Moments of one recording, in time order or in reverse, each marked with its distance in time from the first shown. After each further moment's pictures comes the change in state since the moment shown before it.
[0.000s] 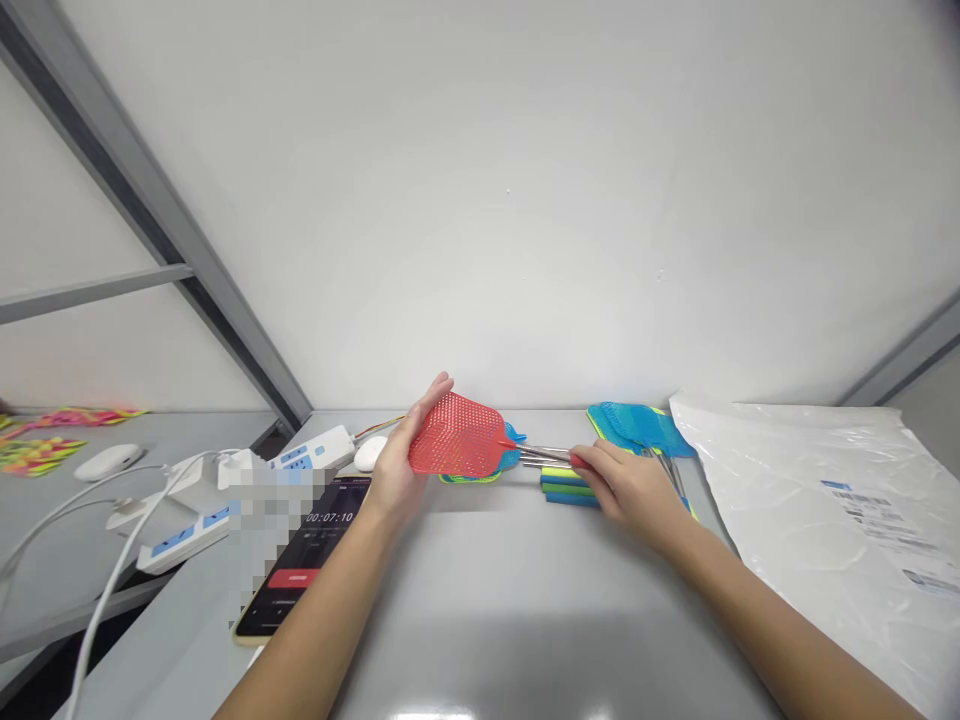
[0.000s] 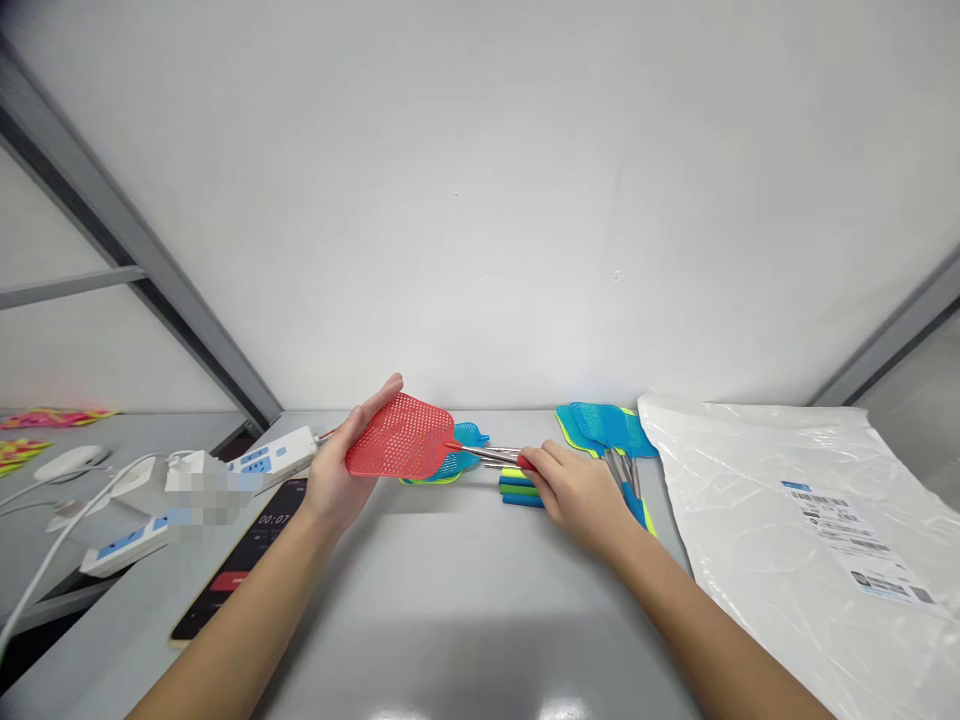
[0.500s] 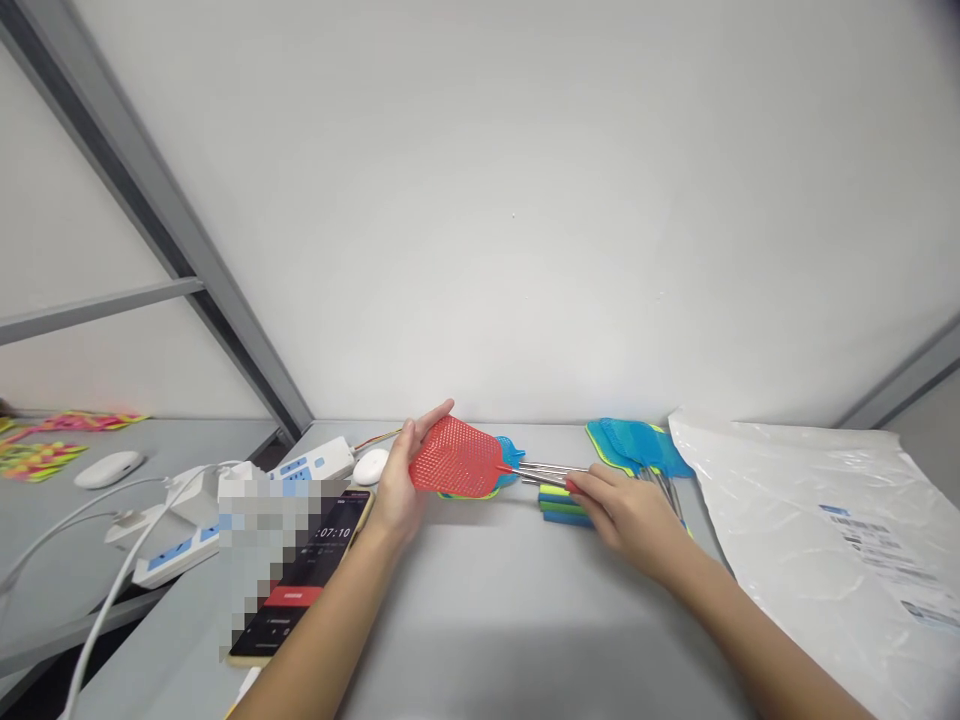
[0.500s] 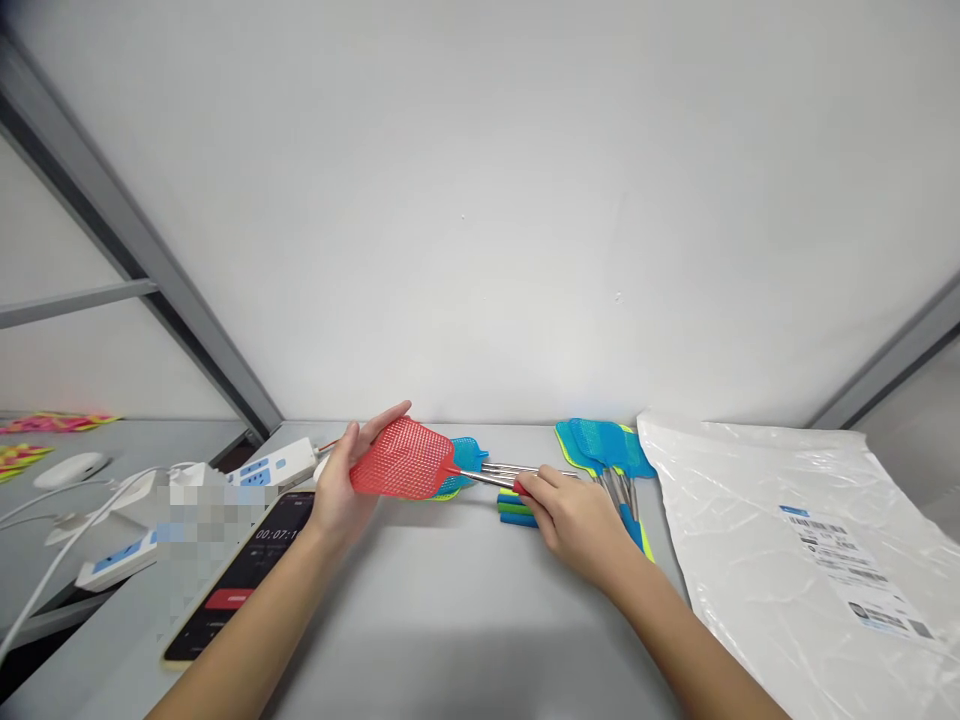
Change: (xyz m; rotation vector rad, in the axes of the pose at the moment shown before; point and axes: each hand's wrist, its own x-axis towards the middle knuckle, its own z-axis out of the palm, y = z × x) left_hand 0.001 -0.006 -0.001 -0.063 0.078 -0.102; right_hand 0.001 -0.004 -0.008 0.003 -0.100 -0.014
